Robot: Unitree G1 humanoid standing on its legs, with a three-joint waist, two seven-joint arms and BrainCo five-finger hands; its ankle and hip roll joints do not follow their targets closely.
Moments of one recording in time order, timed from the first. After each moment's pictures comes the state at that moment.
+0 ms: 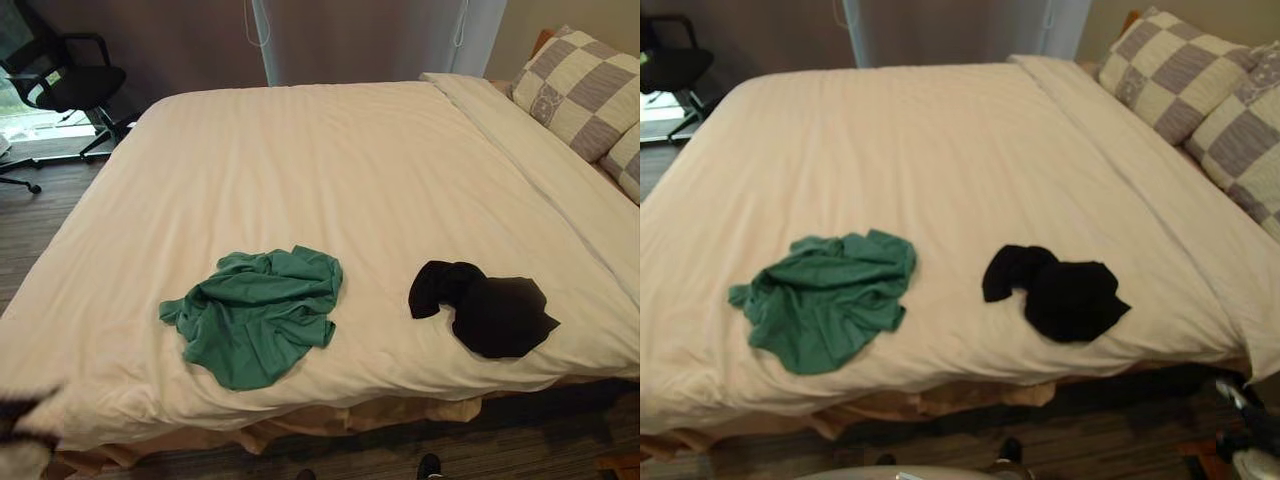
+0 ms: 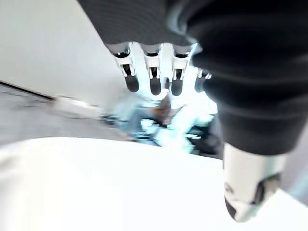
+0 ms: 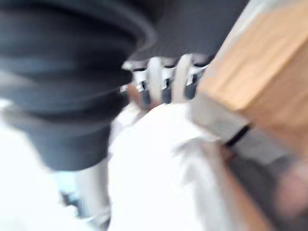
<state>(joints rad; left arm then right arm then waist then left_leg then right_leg) 0.25 0.82 0.30 0.53 0.02 -0.12 0.33 0.24 -0.62 -0.40 0.59 0.29 -0.13 -0.33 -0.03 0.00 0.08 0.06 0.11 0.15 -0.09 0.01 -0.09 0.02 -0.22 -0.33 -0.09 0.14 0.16</state>
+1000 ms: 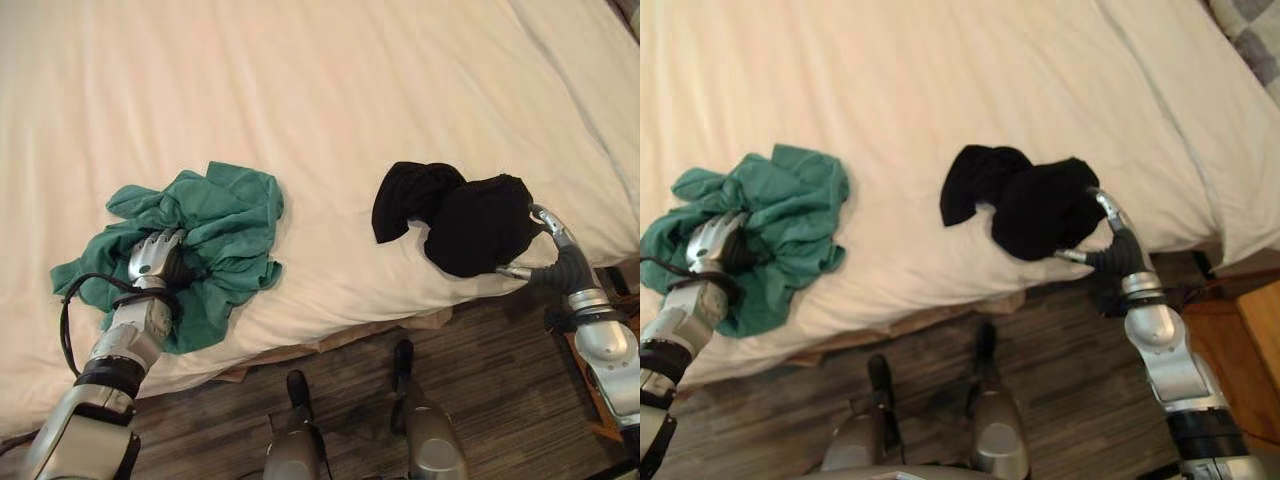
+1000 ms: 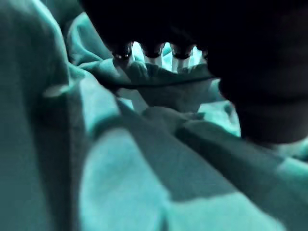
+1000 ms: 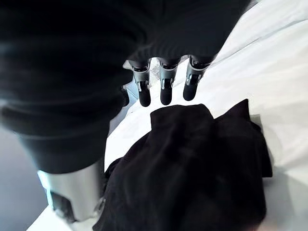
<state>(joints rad) -0.43 0.78 -0.22 0.77 0.63 -0.04 0.20 -0.08 -0.70 -0.02 0.02 -0.06 -0.20 -0.15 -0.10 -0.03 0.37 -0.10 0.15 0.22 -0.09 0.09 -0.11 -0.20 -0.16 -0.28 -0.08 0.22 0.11</state>
